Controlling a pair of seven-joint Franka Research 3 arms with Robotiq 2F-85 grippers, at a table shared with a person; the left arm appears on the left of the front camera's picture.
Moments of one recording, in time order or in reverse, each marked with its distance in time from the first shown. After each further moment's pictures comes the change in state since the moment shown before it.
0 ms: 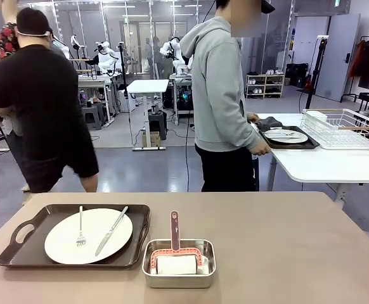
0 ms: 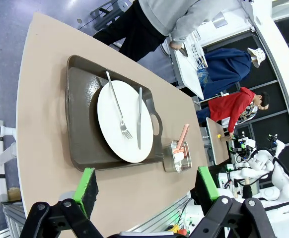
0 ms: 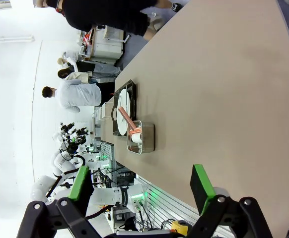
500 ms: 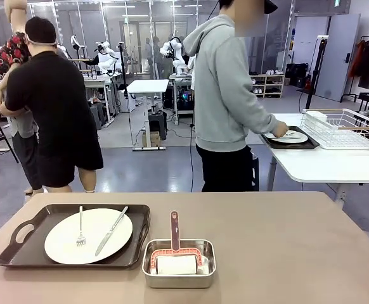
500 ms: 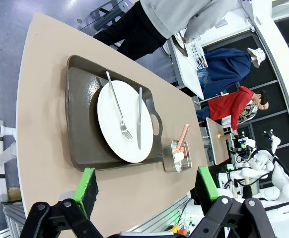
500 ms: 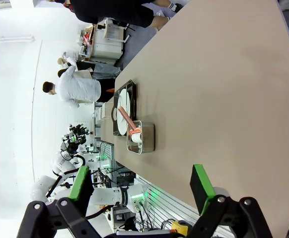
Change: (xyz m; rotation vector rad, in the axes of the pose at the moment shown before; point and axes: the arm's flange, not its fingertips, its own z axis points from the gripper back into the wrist) left arm 0.000 0.000 0.000 0.000 0.000 0.000; right arm 0.000 0.000 0.000 0.000 0.000 0.000
